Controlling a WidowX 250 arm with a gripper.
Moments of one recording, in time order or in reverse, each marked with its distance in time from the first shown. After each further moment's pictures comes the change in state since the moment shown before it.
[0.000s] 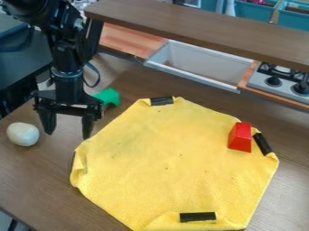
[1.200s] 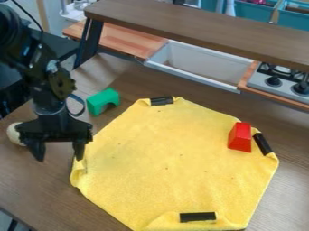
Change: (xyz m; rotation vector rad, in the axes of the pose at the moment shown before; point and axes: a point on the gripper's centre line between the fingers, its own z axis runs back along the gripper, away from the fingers) arm -0.031 0.008 -0.020 -0.062 -0.199 0.166
